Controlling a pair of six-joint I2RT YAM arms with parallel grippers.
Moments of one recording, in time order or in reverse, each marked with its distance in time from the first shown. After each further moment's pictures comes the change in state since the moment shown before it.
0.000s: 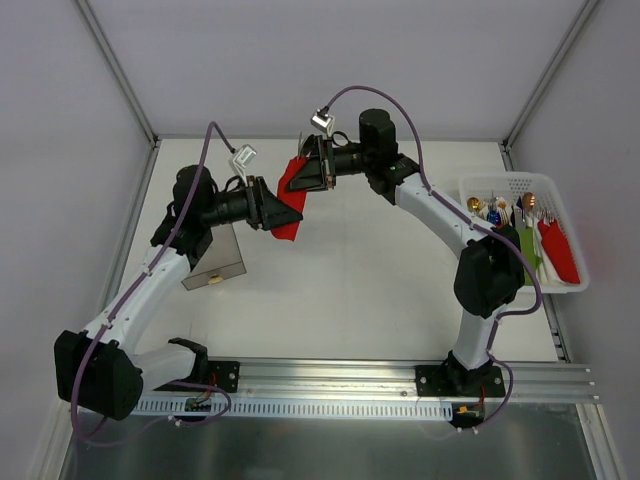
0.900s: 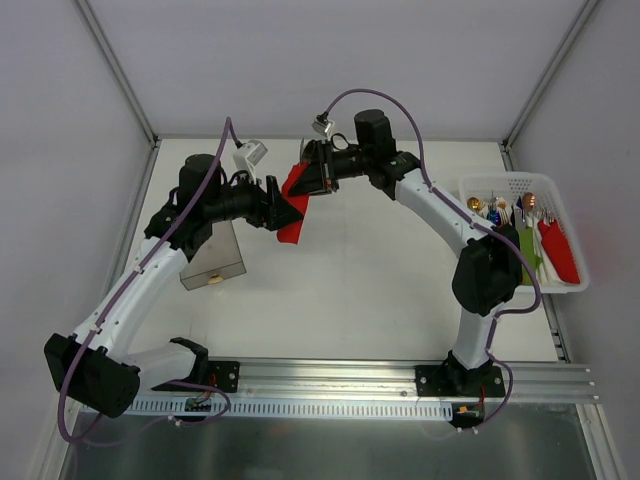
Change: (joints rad) left arm -0.080 0.014 0.182 -0.347 -0.235 0.272; right arm -0.002 0.021 0.069 -0.284 0.068 -0.172
